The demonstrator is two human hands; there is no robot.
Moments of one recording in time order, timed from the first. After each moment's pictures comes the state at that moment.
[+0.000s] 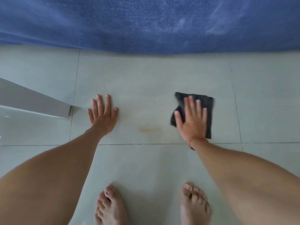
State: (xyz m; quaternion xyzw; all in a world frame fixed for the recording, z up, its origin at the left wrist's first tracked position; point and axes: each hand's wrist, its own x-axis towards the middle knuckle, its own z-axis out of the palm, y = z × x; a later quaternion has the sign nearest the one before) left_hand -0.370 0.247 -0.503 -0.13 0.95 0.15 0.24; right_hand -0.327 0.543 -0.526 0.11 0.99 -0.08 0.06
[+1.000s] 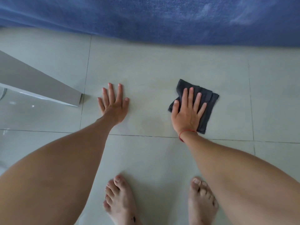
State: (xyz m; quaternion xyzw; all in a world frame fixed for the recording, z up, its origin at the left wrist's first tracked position) left_hand -0.371 0.243 -0.506 -0.12 0.95 0.15 0.26; right_hand -0.340 0.472 -0.525 0.17 0.98 -0.10 0.06
